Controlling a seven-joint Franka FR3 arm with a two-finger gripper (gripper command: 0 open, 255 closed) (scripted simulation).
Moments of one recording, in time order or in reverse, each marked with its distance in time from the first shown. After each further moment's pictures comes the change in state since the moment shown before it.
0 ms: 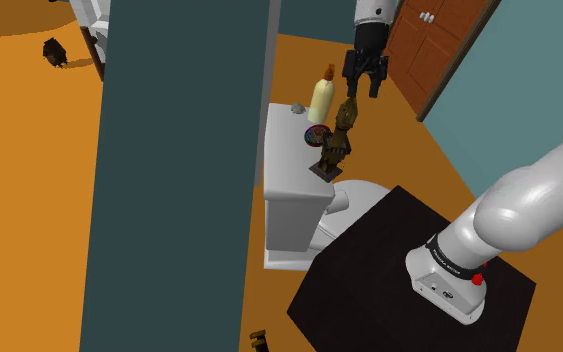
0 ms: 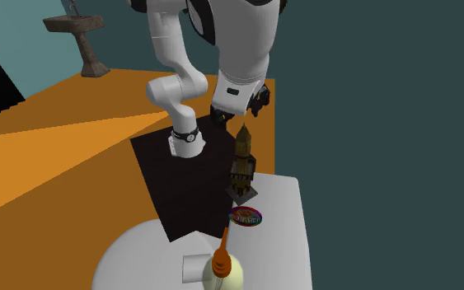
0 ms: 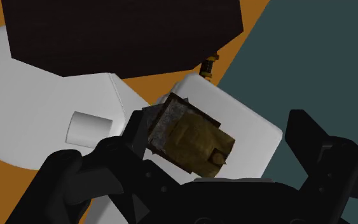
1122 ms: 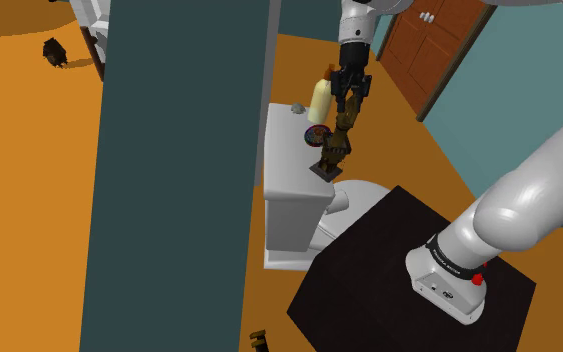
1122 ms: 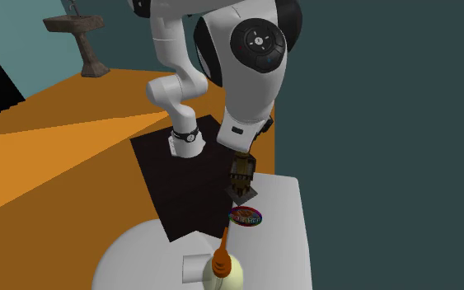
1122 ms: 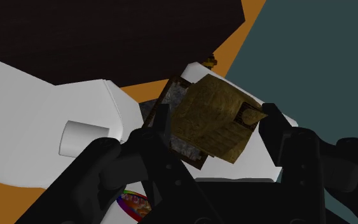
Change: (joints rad) arm -0.008 0.139 -0.009 0.022 0.022 0.053 0.011
